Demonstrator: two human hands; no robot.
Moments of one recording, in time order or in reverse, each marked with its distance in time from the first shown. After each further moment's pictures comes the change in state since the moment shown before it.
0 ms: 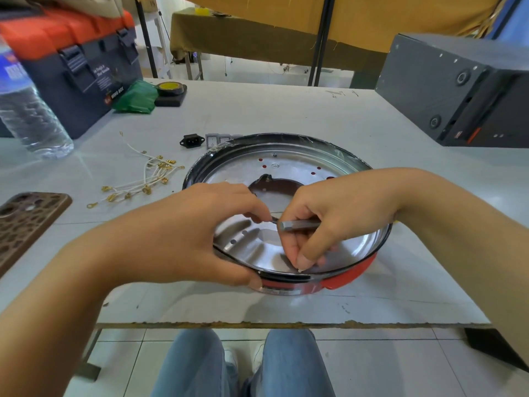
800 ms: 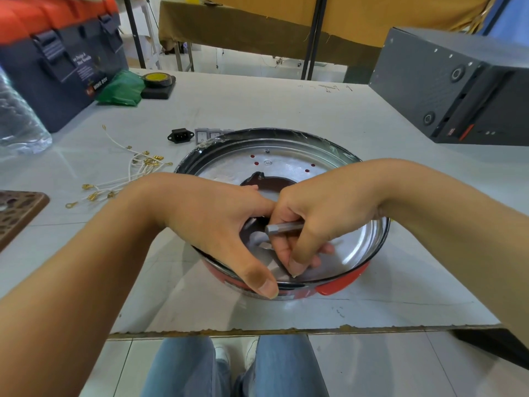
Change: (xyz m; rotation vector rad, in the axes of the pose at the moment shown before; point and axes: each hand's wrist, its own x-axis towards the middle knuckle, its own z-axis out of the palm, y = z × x) left_hand 0.043 -0.029 0.013 -0.034 -0.526 0.355; right_hand 0.011 -0.008 -0.005 -0.071 -0.061 0.101
